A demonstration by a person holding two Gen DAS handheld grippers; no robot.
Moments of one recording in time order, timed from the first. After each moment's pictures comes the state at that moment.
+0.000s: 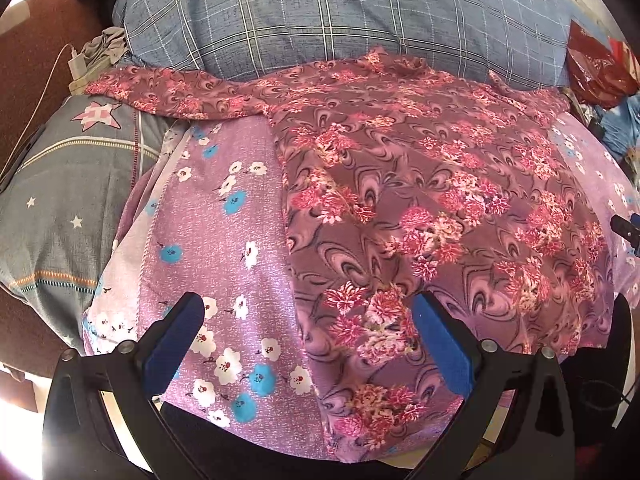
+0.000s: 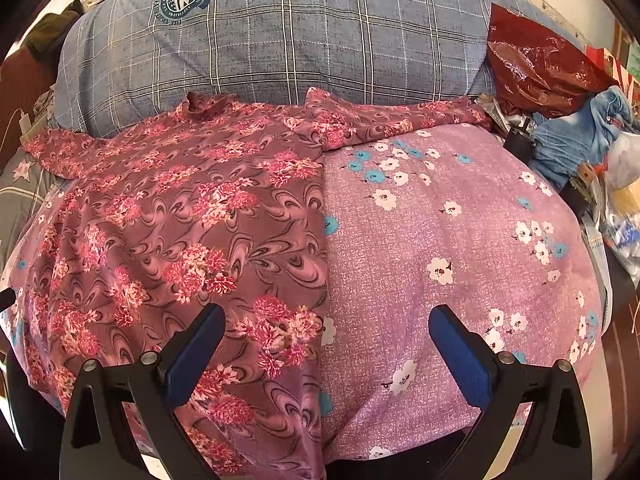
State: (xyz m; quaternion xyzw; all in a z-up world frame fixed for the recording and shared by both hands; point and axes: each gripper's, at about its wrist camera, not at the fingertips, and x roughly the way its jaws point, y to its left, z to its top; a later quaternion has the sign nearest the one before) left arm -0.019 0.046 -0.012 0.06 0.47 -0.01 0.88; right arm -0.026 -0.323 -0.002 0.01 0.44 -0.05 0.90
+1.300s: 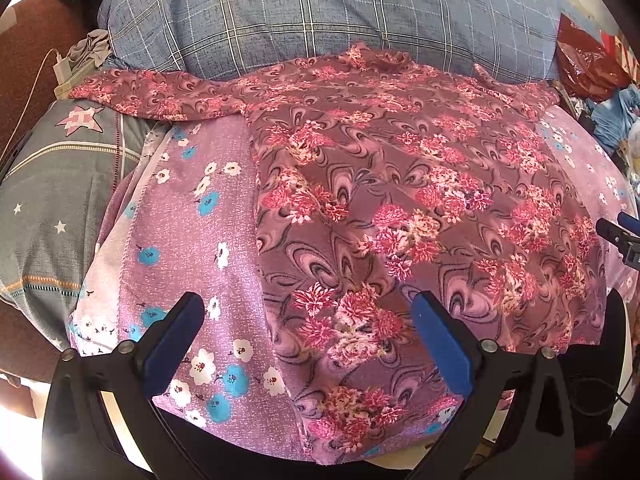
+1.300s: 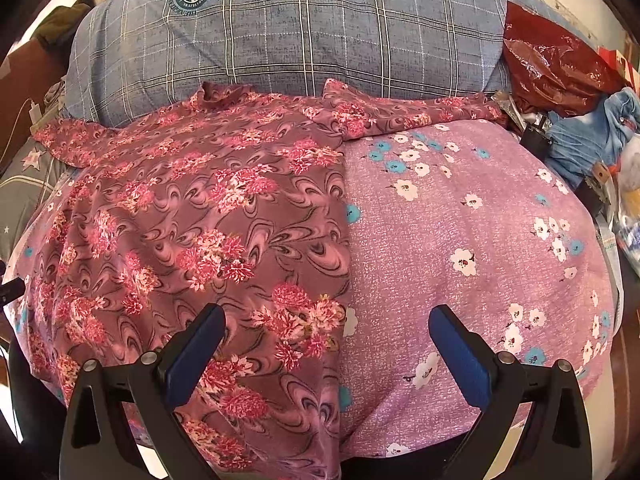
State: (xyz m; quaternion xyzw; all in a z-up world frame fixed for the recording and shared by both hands) left arm -0.018 0.030 -0.012 0.06 0.47 -0.03 0.88; right arm -0.026 -0.313 -0.011 0.01 0.45 -0.03 0.89
